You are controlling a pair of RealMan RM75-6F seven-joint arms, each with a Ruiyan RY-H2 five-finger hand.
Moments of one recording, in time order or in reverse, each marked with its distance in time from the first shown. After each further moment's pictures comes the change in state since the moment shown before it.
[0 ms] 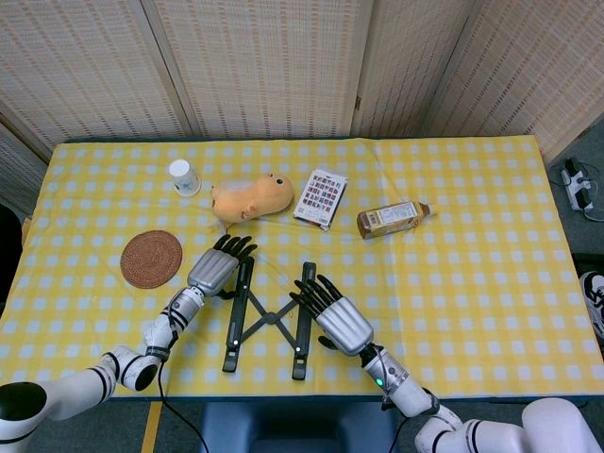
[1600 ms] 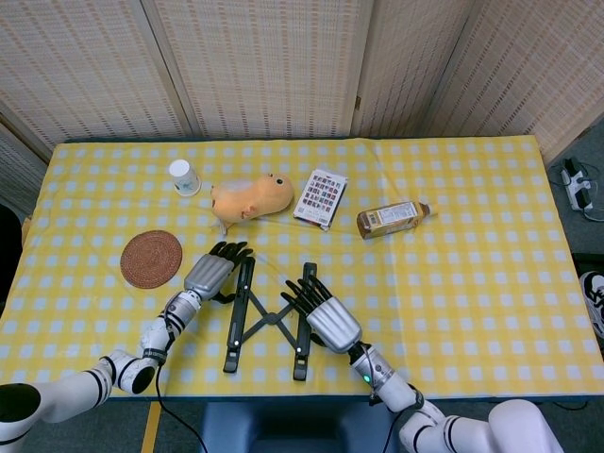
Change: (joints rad) left arm 0.012 0.021 0.008 -0.042 -0.054 -0.029 -0.050; right arm 0.032 -0.155 -0.004 0.249 -0.023 0.036 0.078
